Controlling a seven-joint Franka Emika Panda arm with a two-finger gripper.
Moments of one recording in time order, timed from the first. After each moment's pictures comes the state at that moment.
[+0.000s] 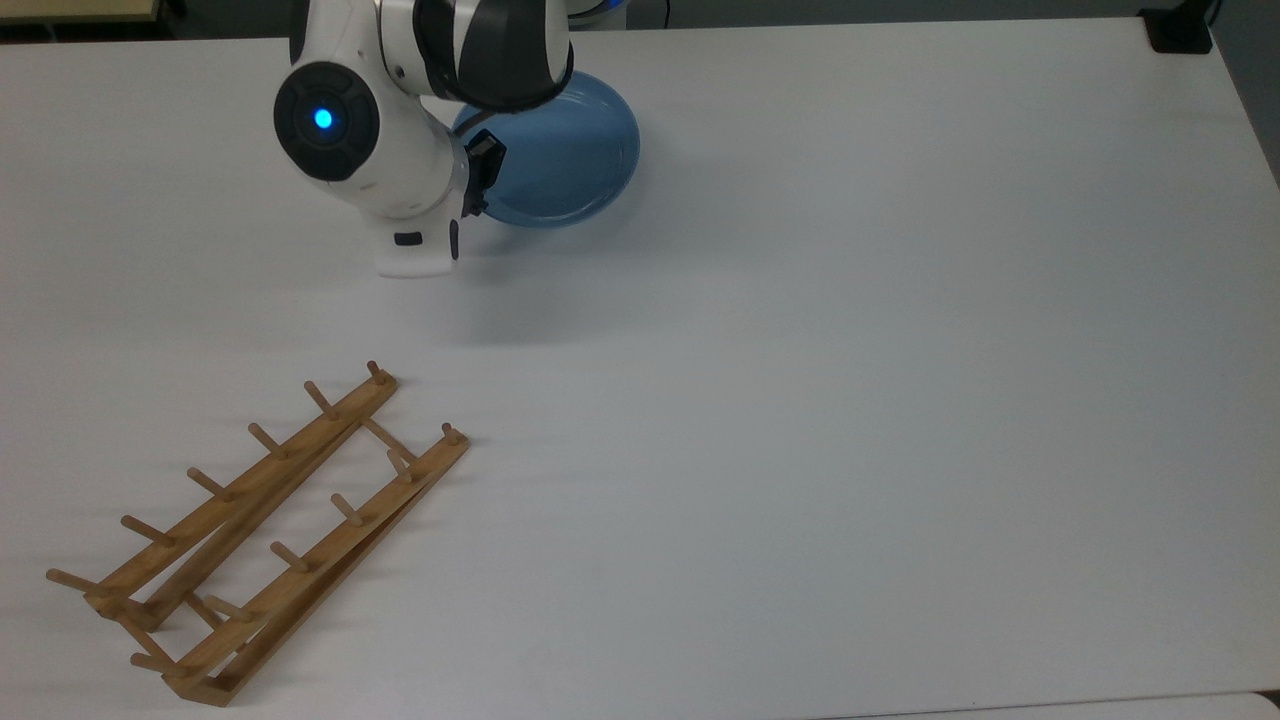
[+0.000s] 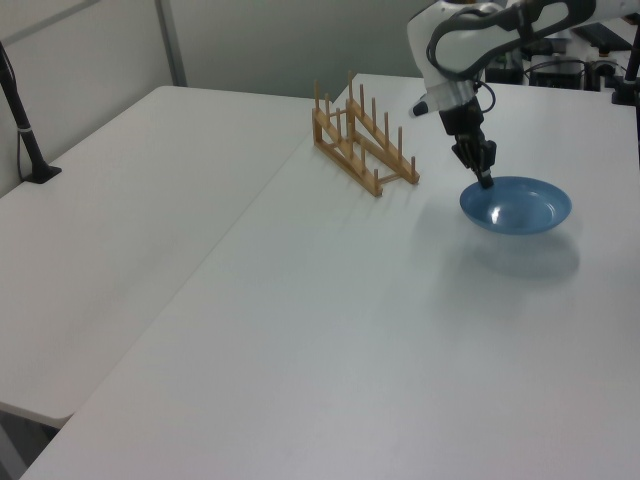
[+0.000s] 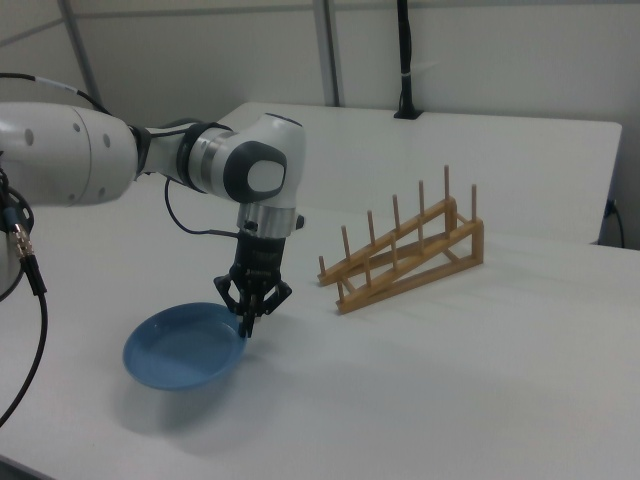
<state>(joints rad) -0.09 0.41 -0.03 -1.64 0.04 1.59 -0.98</state>
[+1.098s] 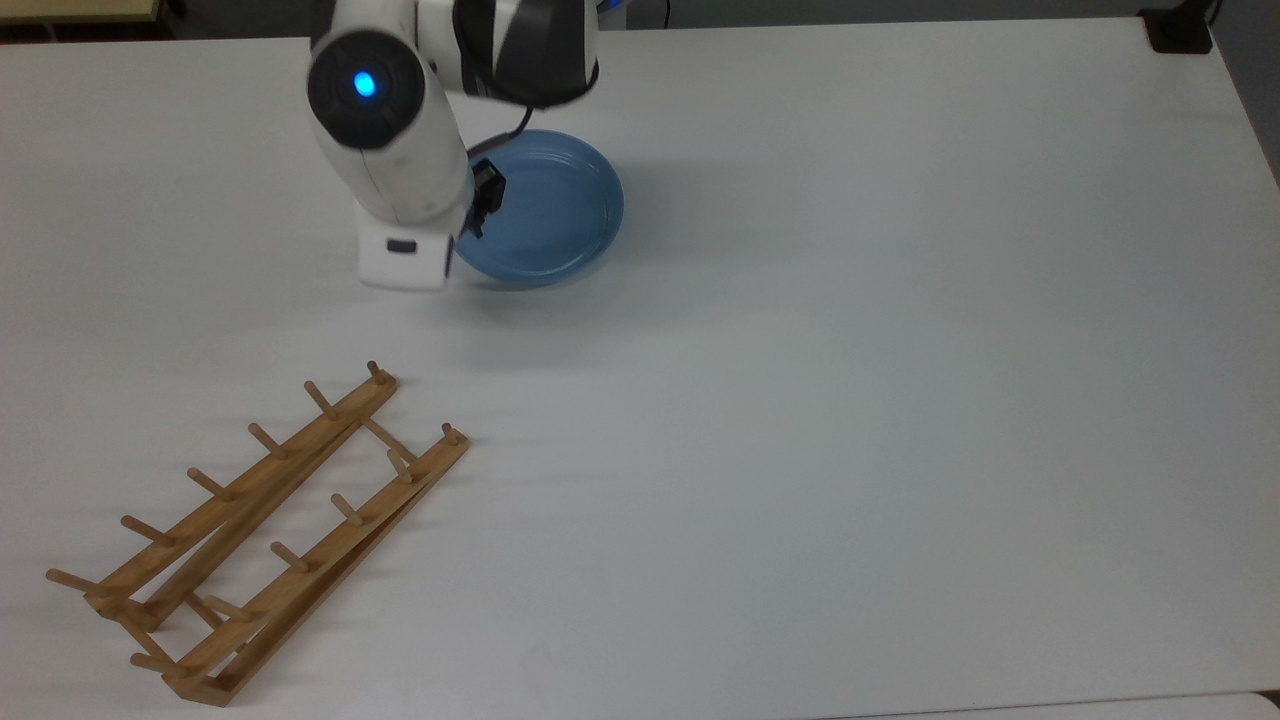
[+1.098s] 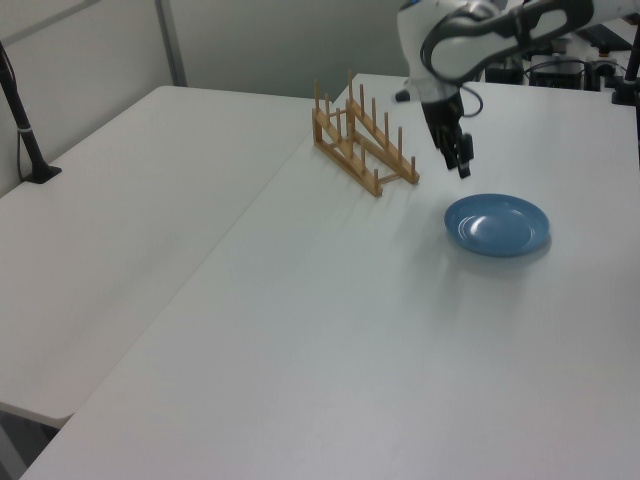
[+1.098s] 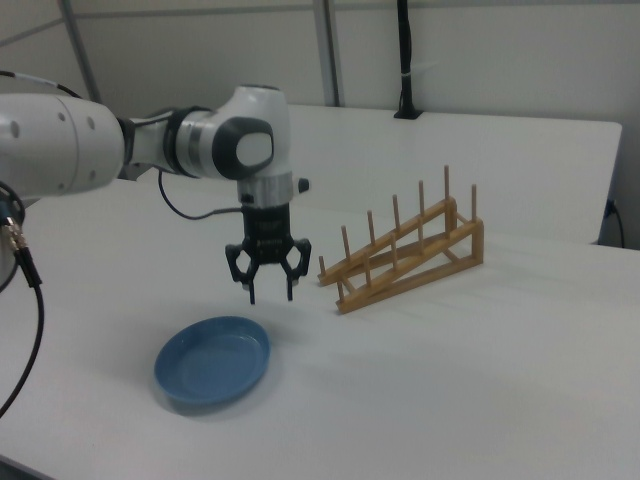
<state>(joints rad) -0.05 0.40 -0.04 -1.58 -0.07 1.73 -0.80</state>
